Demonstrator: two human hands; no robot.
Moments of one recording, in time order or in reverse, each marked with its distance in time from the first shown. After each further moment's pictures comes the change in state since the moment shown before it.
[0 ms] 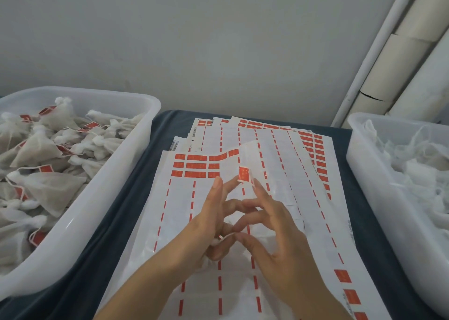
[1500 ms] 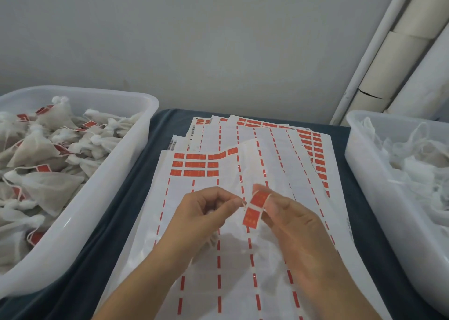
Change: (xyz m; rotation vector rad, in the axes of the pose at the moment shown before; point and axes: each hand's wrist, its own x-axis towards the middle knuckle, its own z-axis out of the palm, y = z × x) left_hand -0.006 0.001 -0.002 0.170 0.238 0.080; right_hand 0.013 -0.008 -0.029 0.843 -0.038 0.630
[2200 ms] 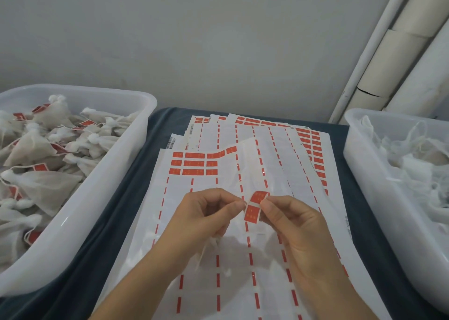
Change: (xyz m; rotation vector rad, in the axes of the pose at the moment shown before) left_hand -0.003 0.002 0.001 -0.002 -0.077 -0.002; right_hand 0.002 0.008 0.000 -0.111 0.206 -0.115
